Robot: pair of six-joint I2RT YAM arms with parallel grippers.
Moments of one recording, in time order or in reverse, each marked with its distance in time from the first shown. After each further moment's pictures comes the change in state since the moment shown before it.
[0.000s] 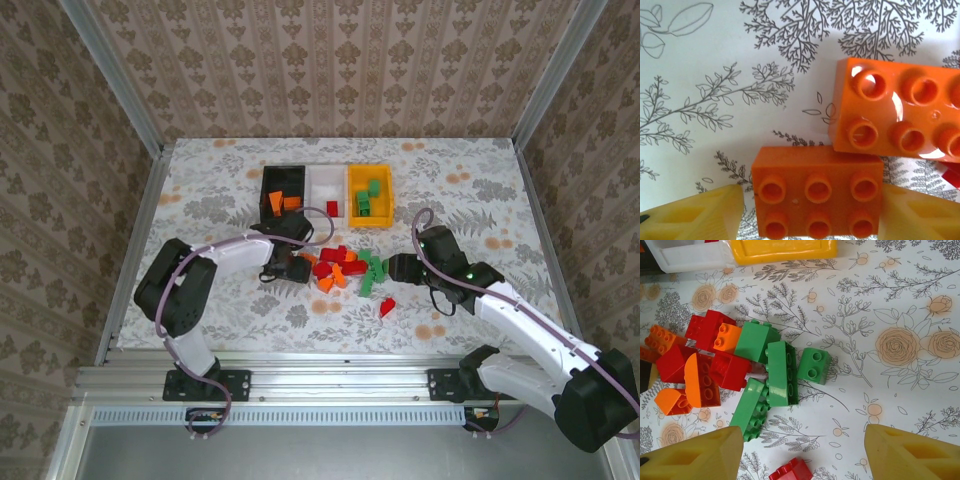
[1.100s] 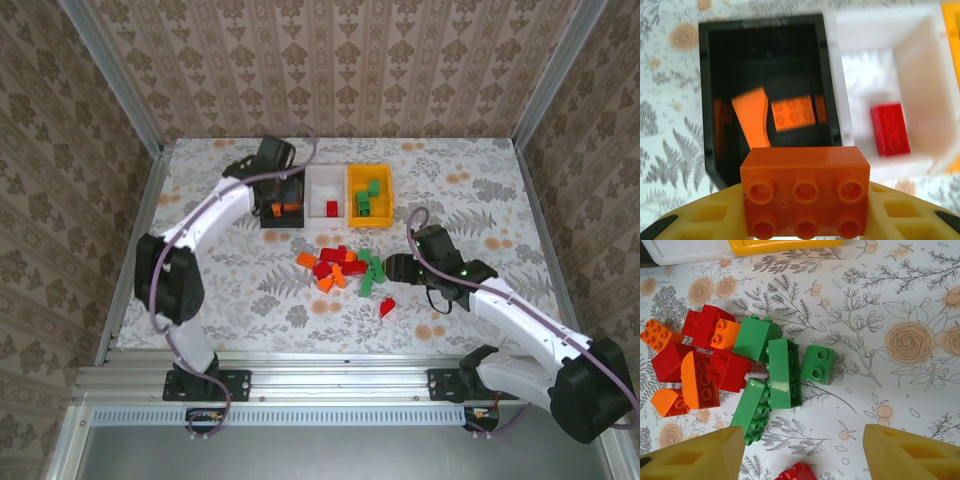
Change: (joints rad) left arm 0.192 0.124 0.651 -0.146 -0.031 0.078; right arm 0.000 0.060 -0.005 0.042 -0.022 0.015
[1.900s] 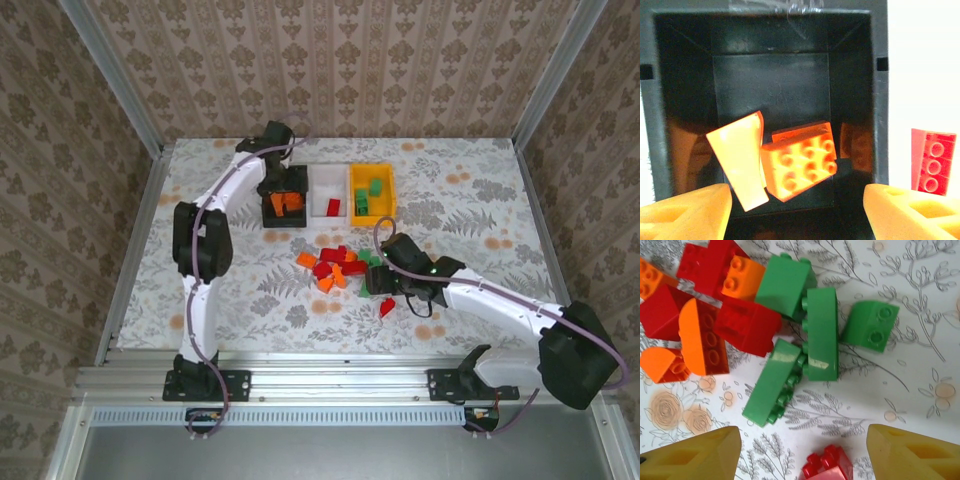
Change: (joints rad) left arm 0.082 0.340 0.349 -0.193 0.138 -0.030; right arm 0.204 0.156 0.053 -0.048 0.082 0.100
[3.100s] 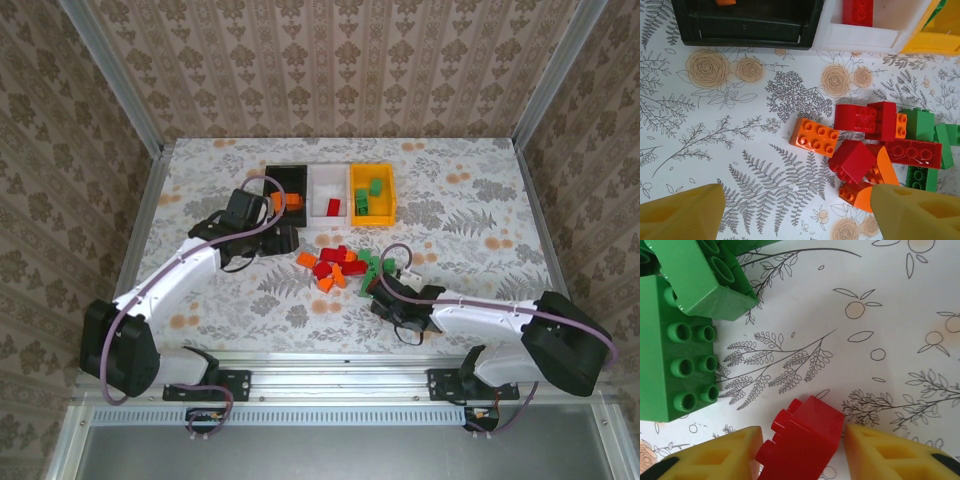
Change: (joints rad) left arm -0.103 -0.881 -1.022 0.331 0.108 -0.158; right arm 0.214 0.078 -0.181 0.118 0.191 0.665
